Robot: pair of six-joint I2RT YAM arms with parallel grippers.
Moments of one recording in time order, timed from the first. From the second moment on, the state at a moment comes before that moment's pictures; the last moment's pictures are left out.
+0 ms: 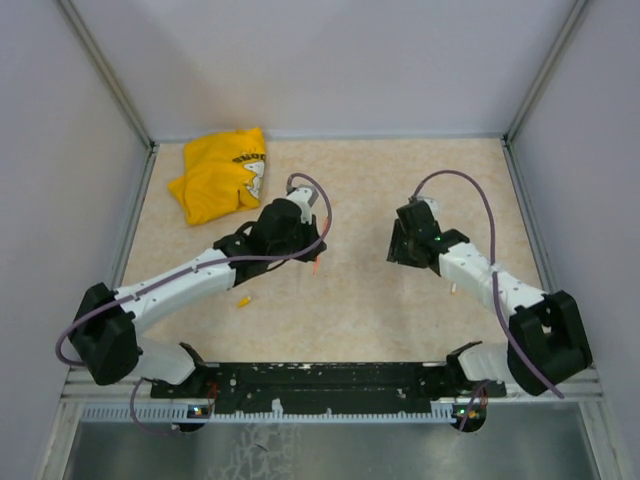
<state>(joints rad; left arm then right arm) -0.82 1.37 1.00 -0.18 -0.08 -0.45 0.44 1.26 0.80 -0.48 0.19 0.58</state>
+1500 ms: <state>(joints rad) -0.79 1.16 0.89 -0.15 -0.17 -0.41 0.44 1.72 1.03 -0.43 0.19 0.38</state>
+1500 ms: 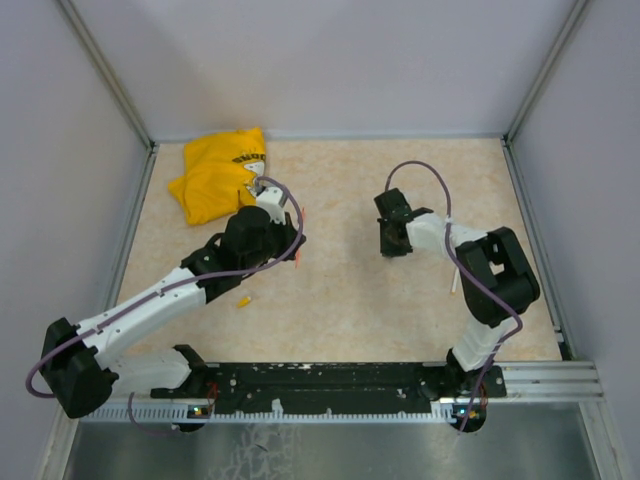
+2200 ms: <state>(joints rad) -0.79 1.01 0.81 -0.14 -0.31 -0.41 0.77 1.61 0.96 -0.40 -0.03 0.04</state>
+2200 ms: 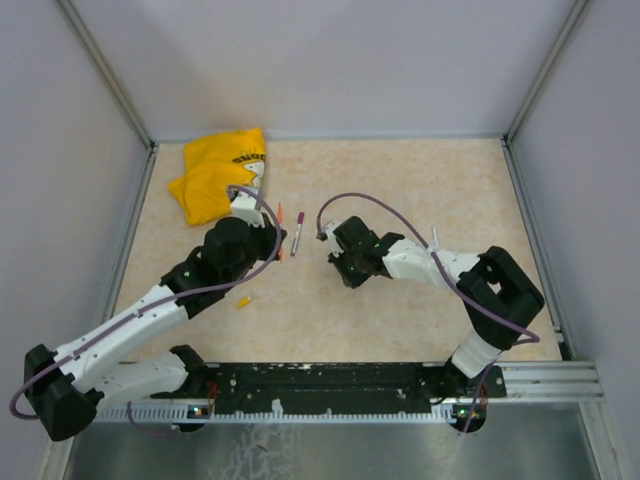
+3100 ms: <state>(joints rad) -0.79 0.89 0.76 -0.14 -0.43 -0.41 0.89 1.60 1.00 -0.45 -0.10 -0.14</state>
